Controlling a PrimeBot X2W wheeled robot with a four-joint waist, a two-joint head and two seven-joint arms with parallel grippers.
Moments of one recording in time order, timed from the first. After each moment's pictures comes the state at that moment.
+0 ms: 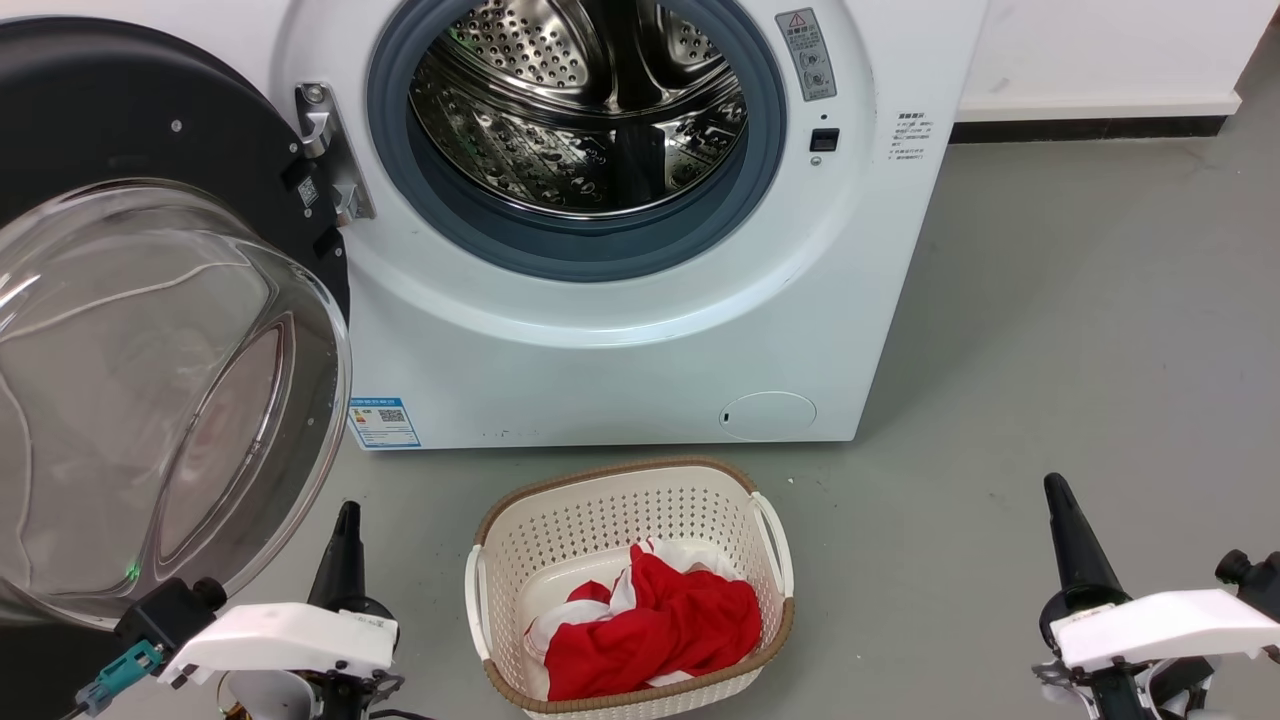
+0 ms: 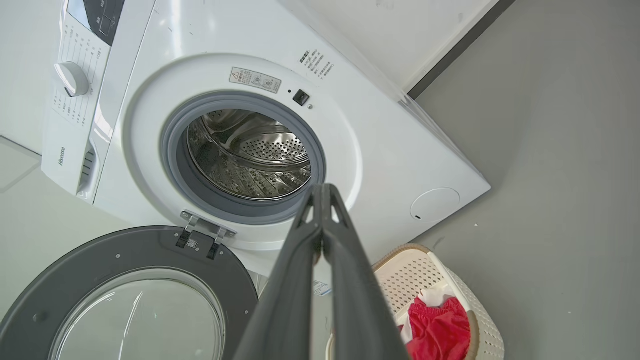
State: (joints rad) left arm -0.07 0.06 0.05 0.22 -0.94 -0.04 -0.05; right arm -0.04 -0.06 -0.04 0.18 0.94 0.13 -0.03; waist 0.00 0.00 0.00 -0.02
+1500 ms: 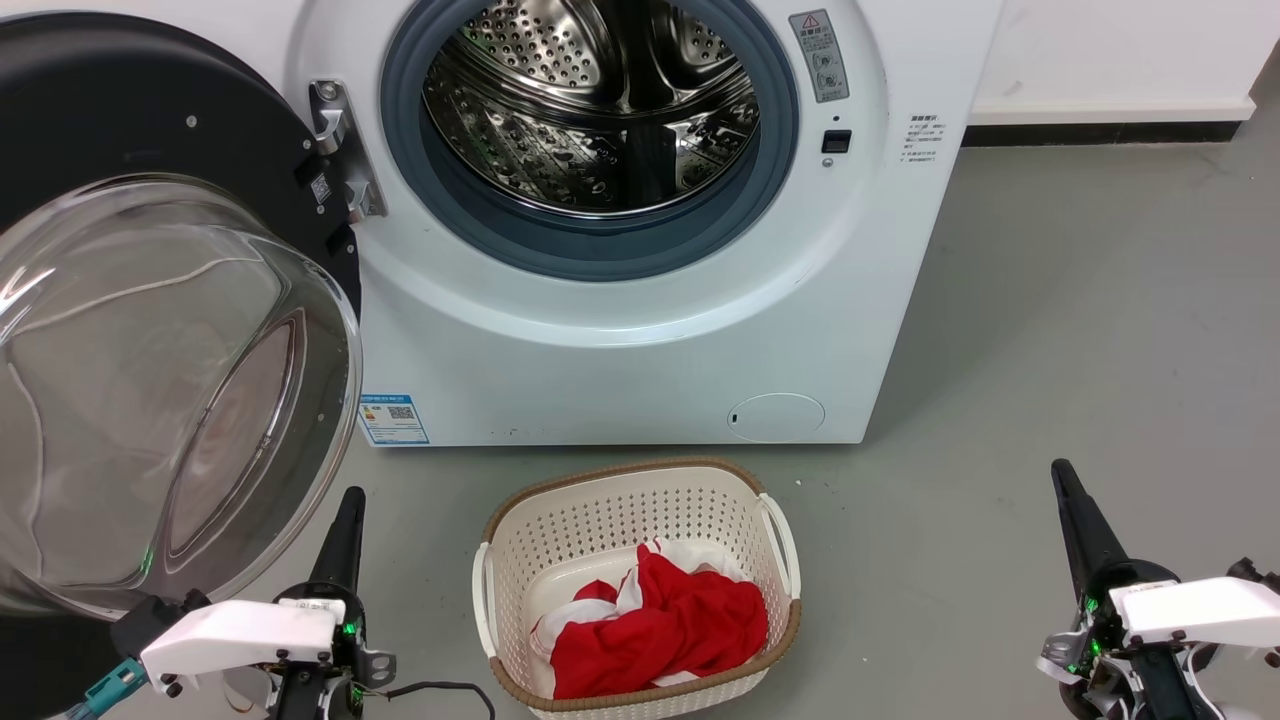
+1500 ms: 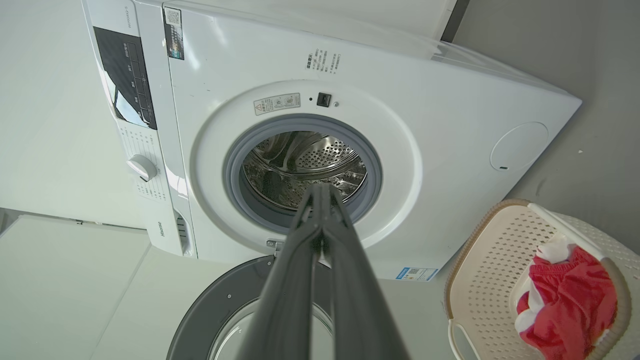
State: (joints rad) left arm -0.09 0.06 0.09 0.24 -1.40 -0.10 0.06; right arm -0.08 -0.06 -0.08 0.22 1.40 0.13 0.06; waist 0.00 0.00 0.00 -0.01
